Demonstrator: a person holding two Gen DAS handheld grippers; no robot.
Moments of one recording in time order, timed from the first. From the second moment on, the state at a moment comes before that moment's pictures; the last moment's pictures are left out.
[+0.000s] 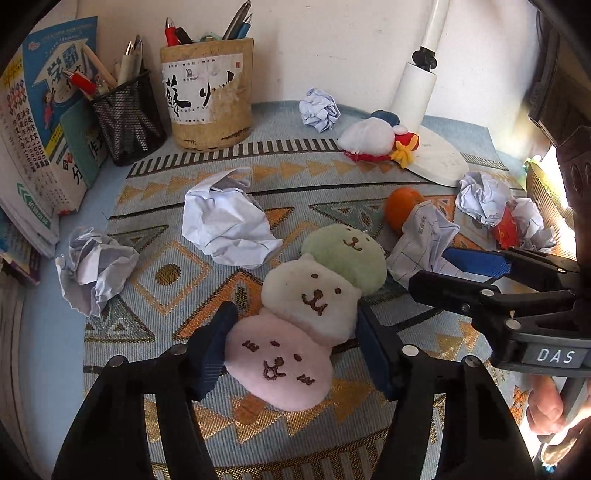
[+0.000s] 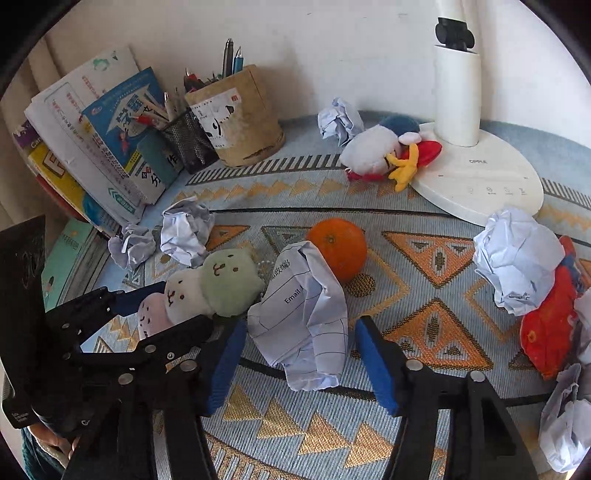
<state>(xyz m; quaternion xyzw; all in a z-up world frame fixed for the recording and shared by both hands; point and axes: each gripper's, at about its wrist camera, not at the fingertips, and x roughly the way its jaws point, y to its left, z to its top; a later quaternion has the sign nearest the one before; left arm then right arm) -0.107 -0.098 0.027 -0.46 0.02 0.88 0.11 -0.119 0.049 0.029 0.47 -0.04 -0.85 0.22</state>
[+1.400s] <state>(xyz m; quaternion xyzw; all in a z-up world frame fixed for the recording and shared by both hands) 0.044 0.010 0.028 -0.49 -0.07 0.86 0.11 0.055 0.201 0.032 0.44 -0.03 -0.88 0.16</state>
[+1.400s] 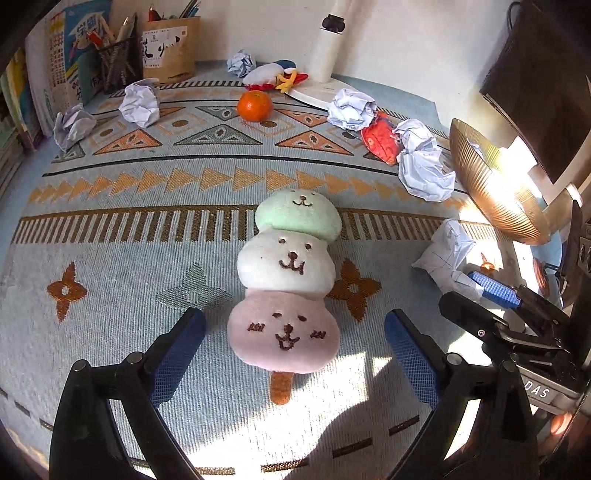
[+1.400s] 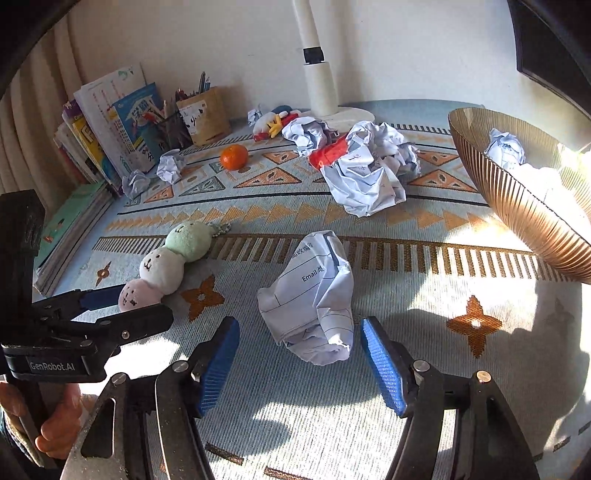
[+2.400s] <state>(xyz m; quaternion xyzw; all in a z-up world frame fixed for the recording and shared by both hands) -0.049 0.252 0.137 -0.34 0.02 0.89 0.30 0.015 0.425 0.158 0.32 -0.12 -0.93 -0.13</state>
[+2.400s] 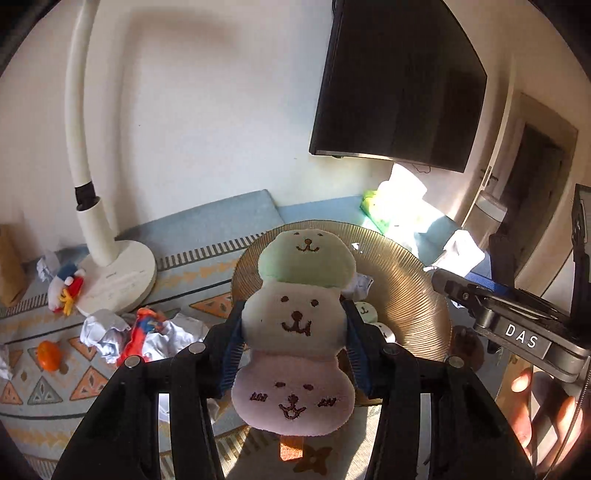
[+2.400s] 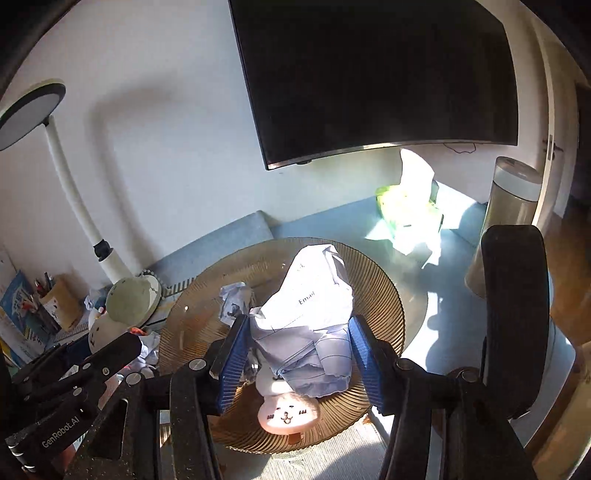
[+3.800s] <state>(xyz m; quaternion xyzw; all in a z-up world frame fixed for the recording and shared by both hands) 0.011 -0.049 0.047 -0.35 -0.10 0.93 -0.03 0.014 0.182 0.040 0.38 -0.02 -0.91 0.13</state>
